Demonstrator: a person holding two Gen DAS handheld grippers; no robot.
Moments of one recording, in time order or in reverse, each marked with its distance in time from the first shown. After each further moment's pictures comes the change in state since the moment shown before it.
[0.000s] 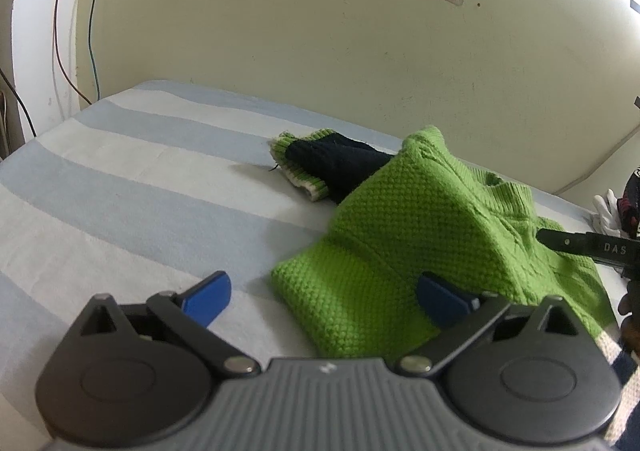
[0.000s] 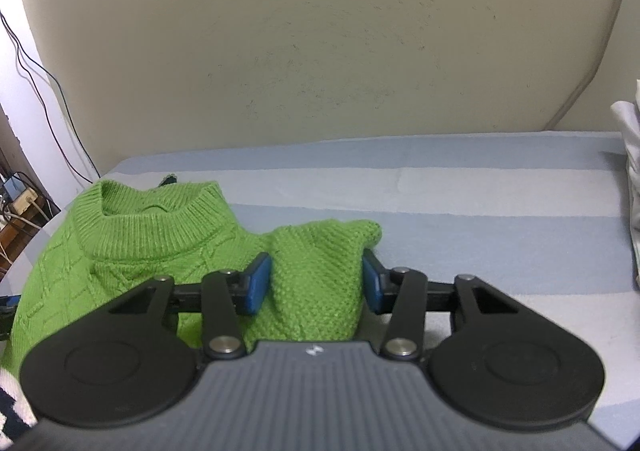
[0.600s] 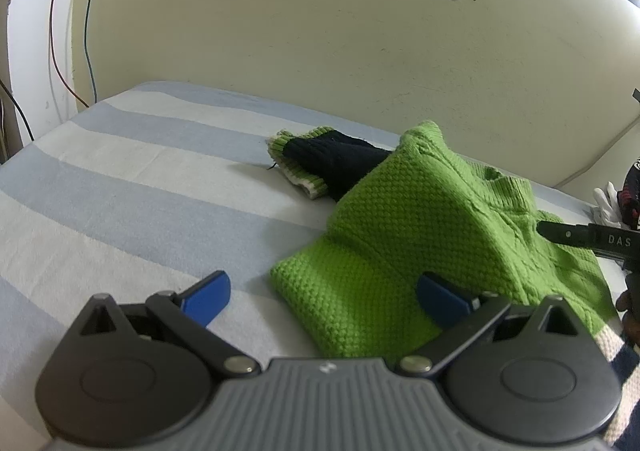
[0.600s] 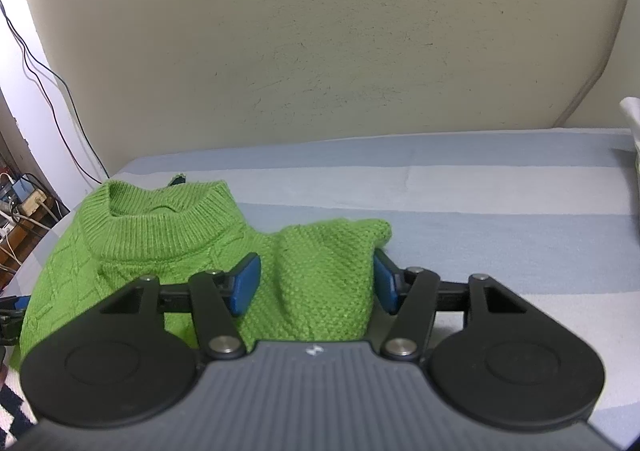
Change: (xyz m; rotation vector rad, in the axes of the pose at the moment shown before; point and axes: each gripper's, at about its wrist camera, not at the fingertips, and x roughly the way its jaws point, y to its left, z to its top) left arm 0.000 0.000 0.000 0.016 0.004 0.001; right arm 0.003 0.001 0.000 0.004 0.006 0.023
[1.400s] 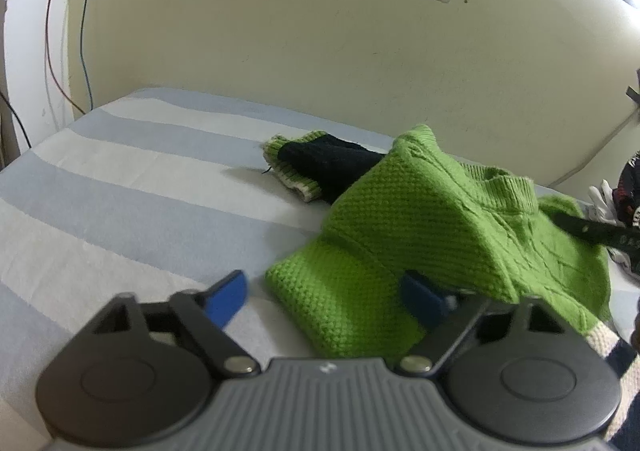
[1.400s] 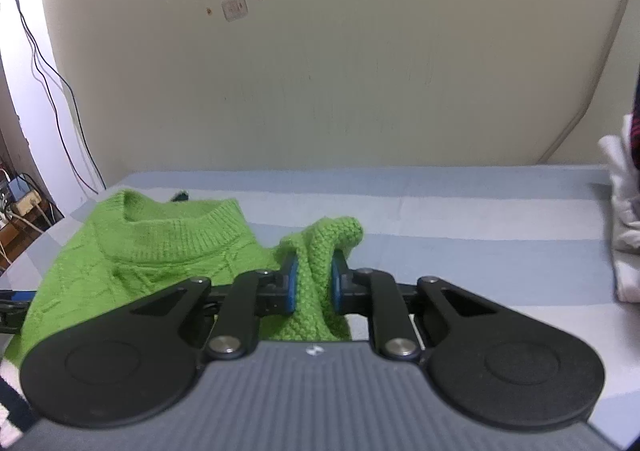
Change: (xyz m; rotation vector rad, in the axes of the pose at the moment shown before) left arm -0.006 -0.003 -0.001 0.021 -0.018 -0.008; right arm -0.035 0.018 -0.012 -0.070 -0.140 -0.052
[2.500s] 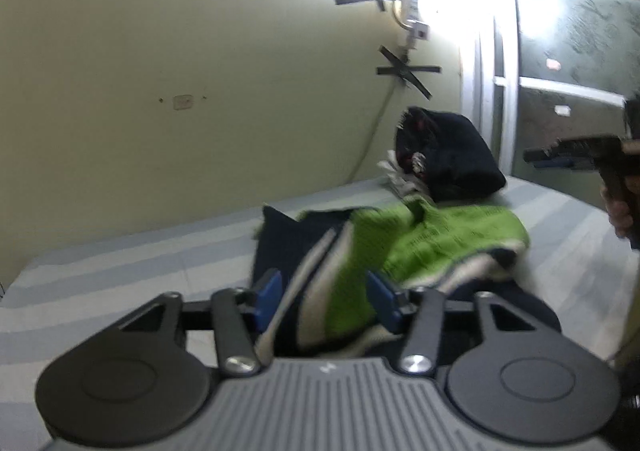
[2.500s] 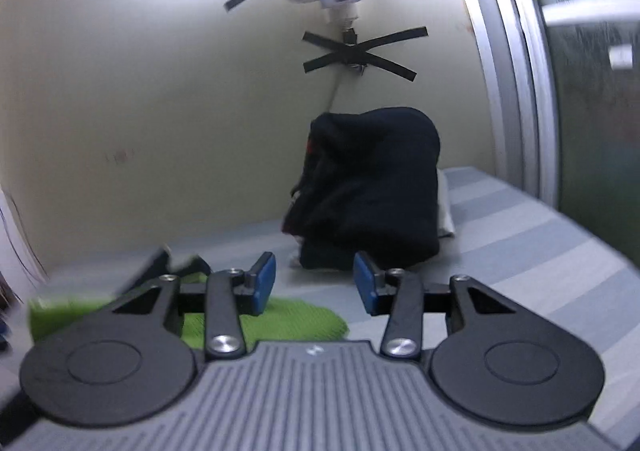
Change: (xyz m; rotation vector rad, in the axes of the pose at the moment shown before) left arm -0.171 -0.040 -0.045 0.493 -0.213 -0.362; right arm -0.249 -0.098 -0.039 0.220 -0.237 -0.274
